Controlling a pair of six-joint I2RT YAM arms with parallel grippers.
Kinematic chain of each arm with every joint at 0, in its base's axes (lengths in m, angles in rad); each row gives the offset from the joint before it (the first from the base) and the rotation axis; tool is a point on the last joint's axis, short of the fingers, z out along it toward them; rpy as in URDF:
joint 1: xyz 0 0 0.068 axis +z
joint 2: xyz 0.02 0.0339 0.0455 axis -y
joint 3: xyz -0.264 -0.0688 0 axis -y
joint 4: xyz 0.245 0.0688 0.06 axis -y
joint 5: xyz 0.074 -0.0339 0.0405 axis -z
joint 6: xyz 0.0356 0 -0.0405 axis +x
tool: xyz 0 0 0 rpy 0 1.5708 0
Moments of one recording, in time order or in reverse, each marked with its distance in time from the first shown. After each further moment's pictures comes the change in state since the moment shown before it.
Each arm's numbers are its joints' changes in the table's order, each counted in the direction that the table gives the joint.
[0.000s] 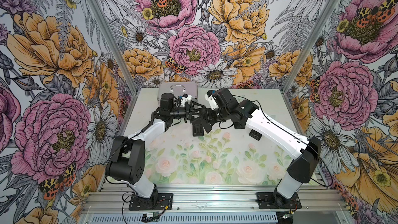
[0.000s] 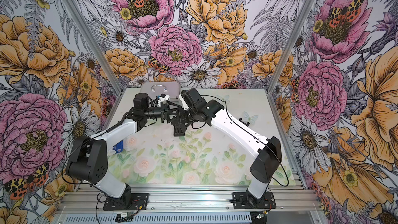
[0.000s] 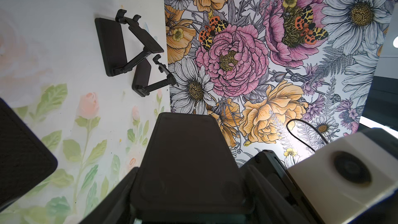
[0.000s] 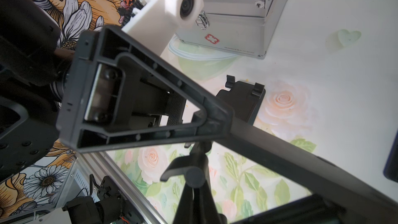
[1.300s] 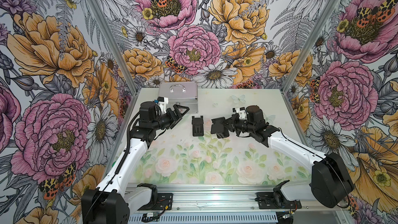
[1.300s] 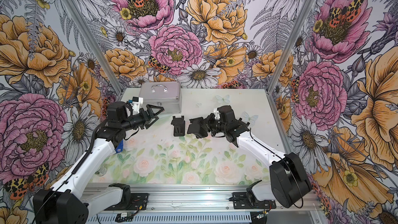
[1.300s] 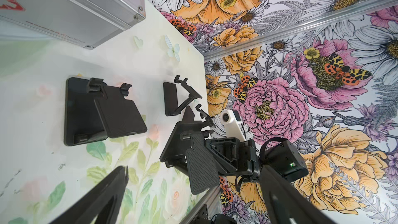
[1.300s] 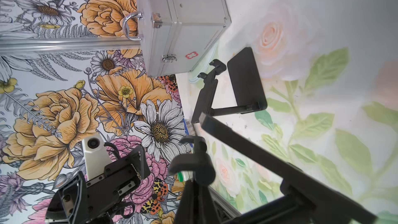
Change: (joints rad) left arm 0.100 0.494 -0.156 -0.438 -0.415 0.271; right arm -0.322 0.351 -0.914 0.882 -0.365 0.911
